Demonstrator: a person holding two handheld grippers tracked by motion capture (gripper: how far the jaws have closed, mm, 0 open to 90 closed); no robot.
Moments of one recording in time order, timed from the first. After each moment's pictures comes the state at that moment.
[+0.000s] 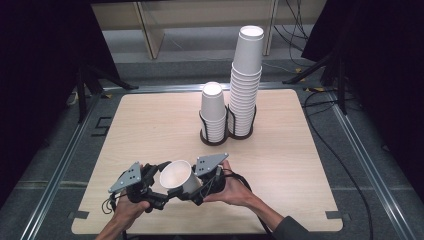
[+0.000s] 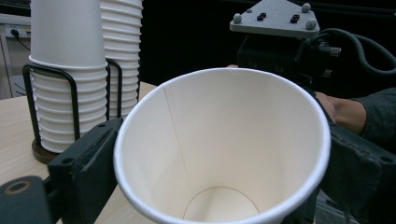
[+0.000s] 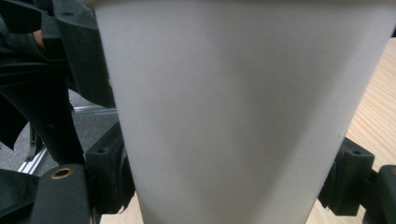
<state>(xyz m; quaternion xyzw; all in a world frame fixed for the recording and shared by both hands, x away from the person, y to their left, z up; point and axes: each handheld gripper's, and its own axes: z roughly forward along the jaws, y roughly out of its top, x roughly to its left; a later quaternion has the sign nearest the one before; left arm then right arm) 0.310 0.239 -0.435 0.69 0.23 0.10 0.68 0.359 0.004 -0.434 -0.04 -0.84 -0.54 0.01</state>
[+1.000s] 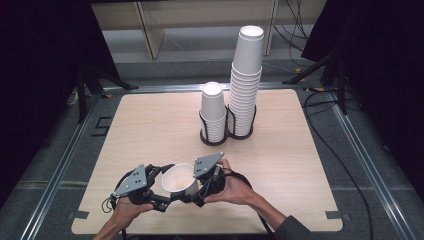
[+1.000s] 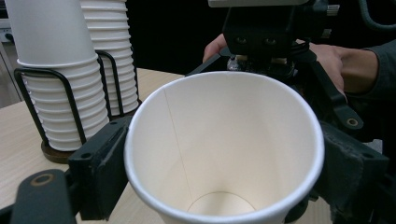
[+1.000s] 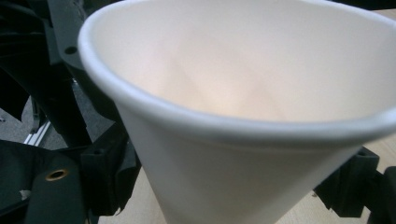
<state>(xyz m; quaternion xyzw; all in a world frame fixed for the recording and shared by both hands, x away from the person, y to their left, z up) 0.306 0.235 -0.432 0.74 0.18 0.13 0.64 0.358 0.004 -0.429 -0.03 -0.87 -0.49 0.01</state>
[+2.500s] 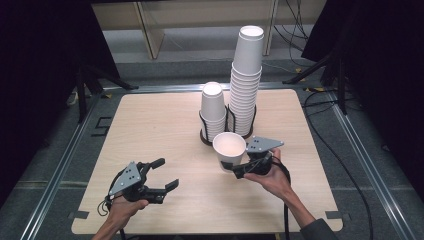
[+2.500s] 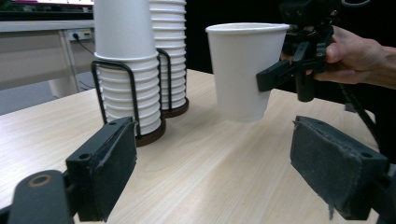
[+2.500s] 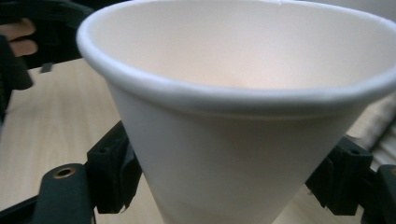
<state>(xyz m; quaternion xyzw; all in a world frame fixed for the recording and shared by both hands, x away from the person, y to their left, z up) 0.310 0.250 -0.436 0.71 0.26 0.20 0.62 0.394 -0.123 -0.421 -0.22 -0.80 -0.54 -0.13</state>
